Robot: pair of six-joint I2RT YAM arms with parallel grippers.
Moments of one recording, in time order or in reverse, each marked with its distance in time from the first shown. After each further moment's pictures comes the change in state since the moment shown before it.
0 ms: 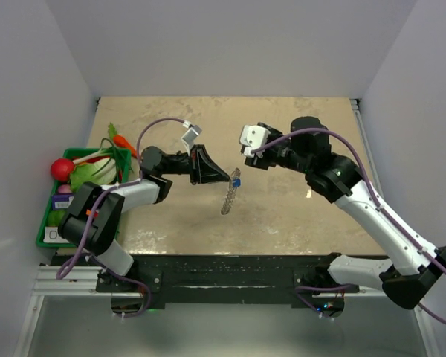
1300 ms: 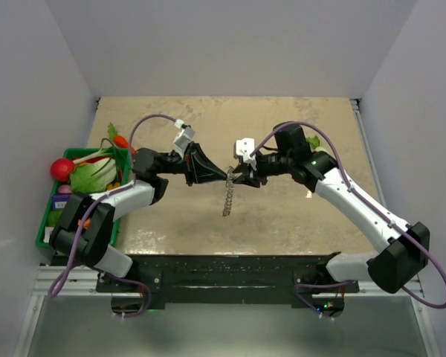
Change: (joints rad) left arm 0.008 -0.097 -0.001 0.019 0.029 0.127; right arm -0.110 0.122 -0.173 -0.014 -0.565 0.059
